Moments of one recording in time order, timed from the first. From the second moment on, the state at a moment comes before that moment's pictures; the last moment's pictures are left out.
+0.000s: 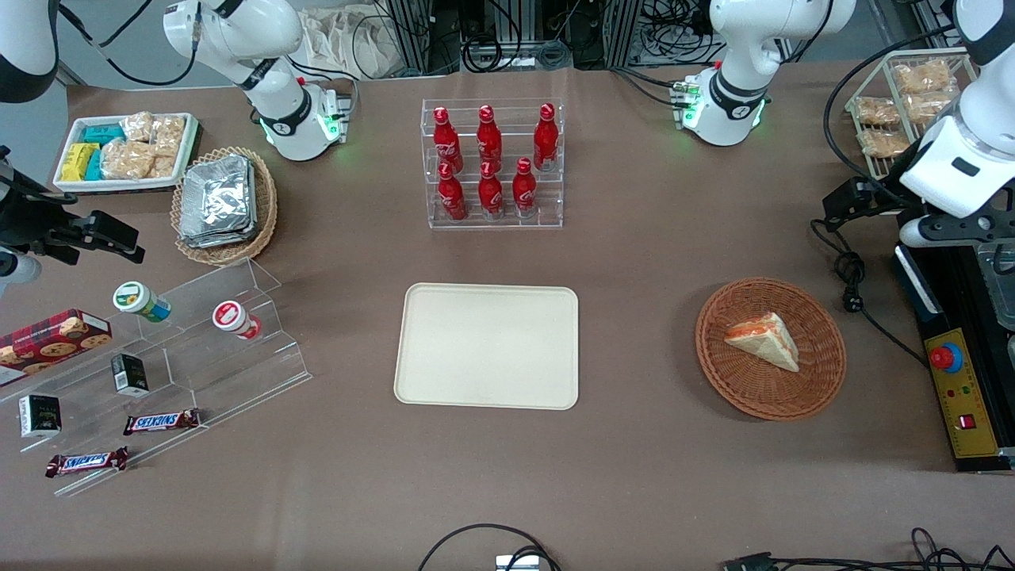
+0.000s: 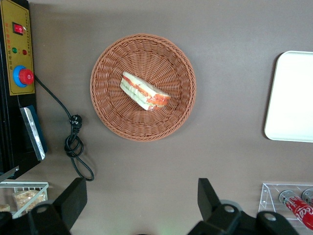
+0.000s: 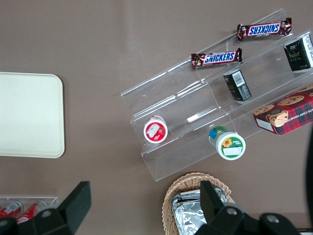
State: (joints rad) arm -0.09 -0.04 -0.02 -1.64 0.02 1.55 -0.12
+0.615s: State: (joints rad) arm -0.04 -0.01 -0.06 -1.64 0.02 1.55 -0.25
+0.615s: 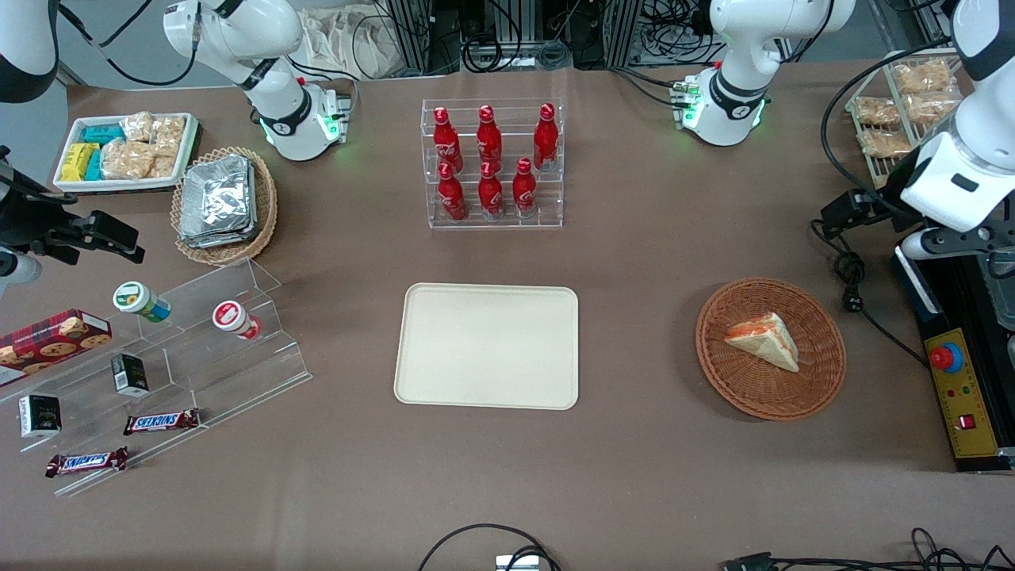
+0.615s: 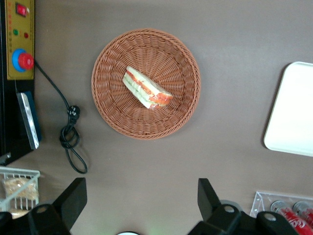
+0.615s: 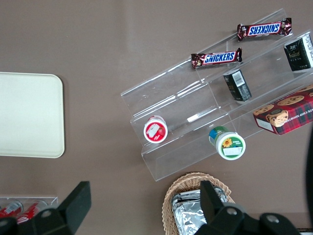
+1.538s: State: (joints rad) arm 0.00 0.17 -0.05 -2.10 0.02 2.28 -0.93
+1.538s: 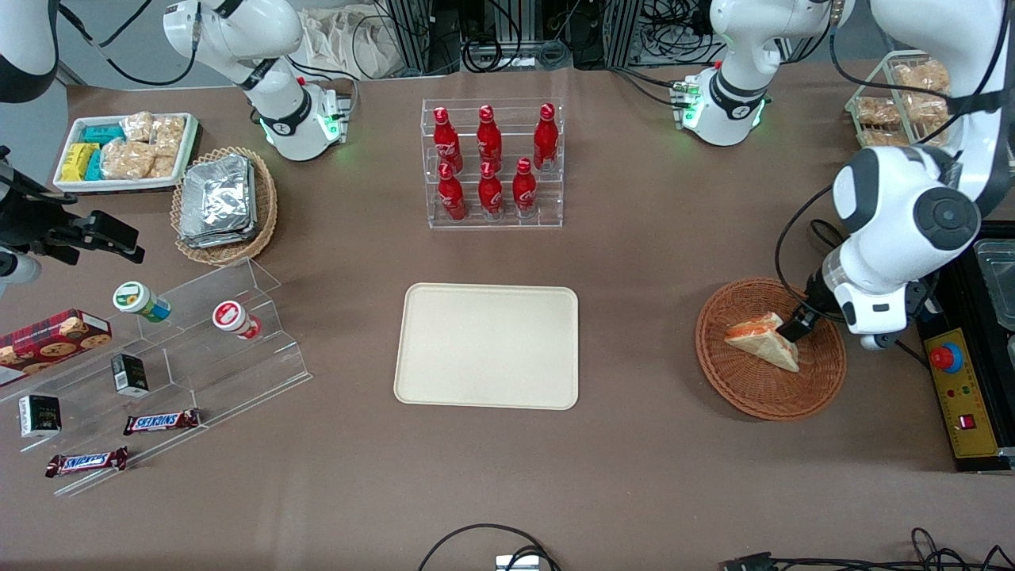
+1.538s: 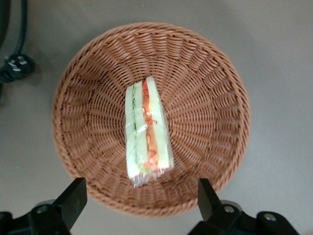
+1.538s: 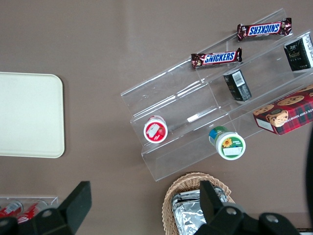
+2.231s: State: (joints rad) arm 0.00 0.32 -0.06 -2.18 0.02 2.55 -0.97
